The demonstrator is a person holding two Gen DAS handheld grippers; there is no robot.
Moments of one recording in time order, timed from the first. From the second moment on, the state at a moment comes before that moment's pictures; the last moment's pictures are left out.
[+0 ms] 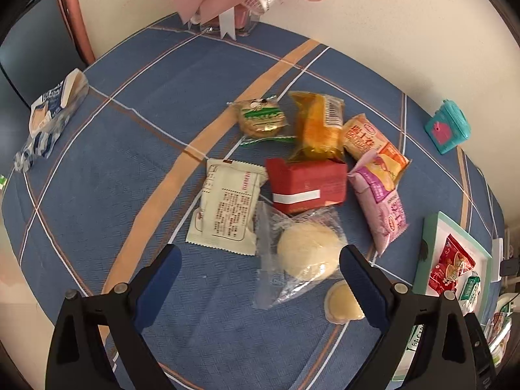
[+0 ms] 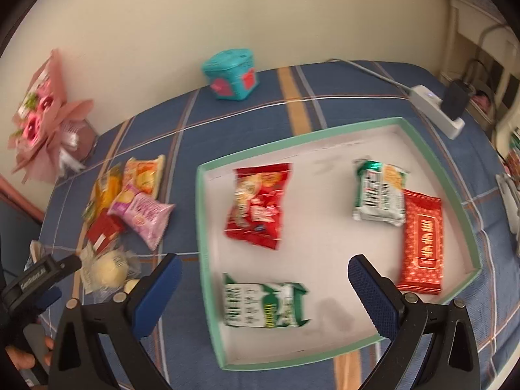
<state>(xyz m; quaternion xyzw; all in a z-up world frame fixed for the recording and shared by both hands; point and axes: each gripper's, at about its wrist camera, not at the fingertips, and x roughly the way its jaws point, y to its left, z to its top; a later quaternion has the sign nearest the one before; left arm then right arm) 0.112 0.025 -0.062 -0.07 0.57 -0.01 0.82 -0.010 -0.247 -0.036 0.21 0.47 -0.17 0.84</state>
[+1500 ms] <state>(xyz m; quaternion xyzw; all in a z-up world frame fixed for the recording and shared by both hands) 0.147 -0.002 -0.107 -0.09 0.63 -0.10 0.77 0.054 -0.111 -0.123 0.07 0.57 -0.08 0.82</state>
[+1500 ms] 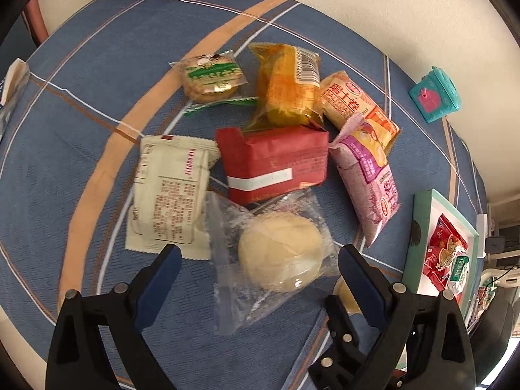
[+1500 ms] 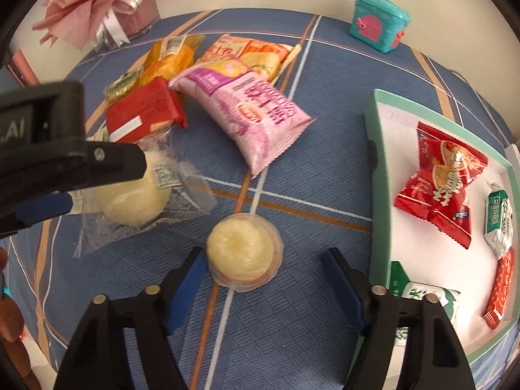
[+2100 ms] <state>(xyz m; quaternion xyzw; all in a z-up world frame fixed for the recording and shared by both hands) 0.147 -0.034 -0.125 -0.09 0.63 -0.10 0.76 0.051 -0.134 -0.126 0.10 0.57 -0.08 0.81</state>
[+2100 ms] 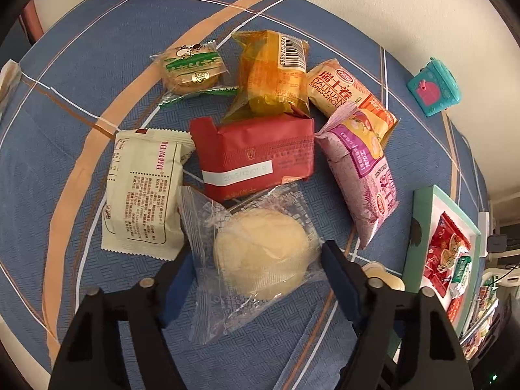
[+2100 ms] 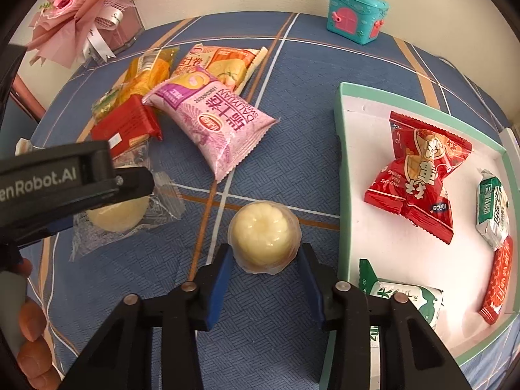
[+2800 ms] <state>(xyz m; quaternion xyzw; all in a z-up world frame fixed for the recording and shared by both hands) 0.137 -0.028 -0.109 -0.05 0.64 -0.09 0.76 0.048 -0.181 -0.109 0.14 0.57 -0.07 0.81</state>
